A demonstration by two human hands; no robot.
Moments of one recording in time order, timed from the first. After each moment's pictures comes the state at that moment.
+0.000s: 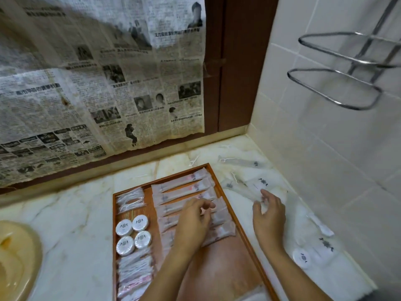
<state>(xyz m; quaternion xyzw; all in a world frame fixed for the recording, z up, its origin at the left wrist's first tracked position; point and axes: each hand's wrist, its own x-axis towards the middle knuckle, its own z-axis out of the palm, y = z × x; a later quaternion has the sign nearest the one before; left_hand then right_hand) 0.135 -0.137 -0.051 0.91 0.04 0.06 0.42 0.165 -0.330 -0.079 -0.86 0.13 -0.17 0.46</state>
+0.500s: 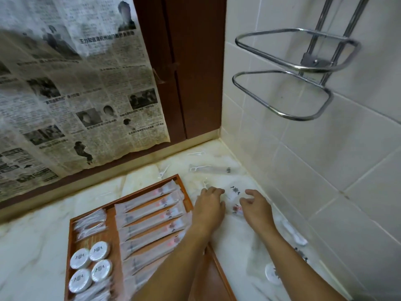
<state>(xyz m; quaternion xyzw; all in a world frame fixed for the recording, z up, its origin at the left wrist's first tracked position) 0.246 -0.259 -0.069 0.97 -0.06 -0.04 0.24 0.241 -0.407 -0.083 -0.83 0.20 0.06 0.51</state>
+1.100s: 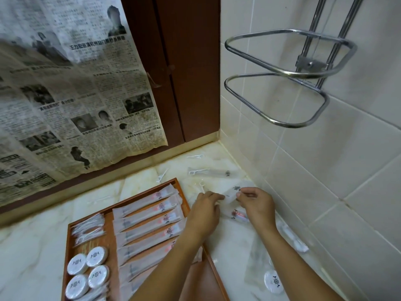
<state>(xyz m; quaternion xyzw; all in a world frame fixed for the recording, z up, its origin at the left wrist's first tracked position) 0.248 -0.253 -0.071 0.95 -0.08 -0.04 0.30 0.257 -0.414 -0.074 -0.76 0.20 -0.03 0.62</state>
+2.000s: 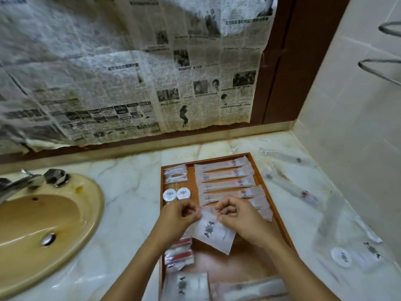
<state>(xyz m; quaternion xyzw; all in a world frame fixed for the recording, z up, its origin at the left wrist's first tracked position) 0.040 -0.027 -0.008 0.87 0.13 -0.02 0.47 0.111 -0.224 -0.024 -0.76 -0.16 0.27 0.57</state>
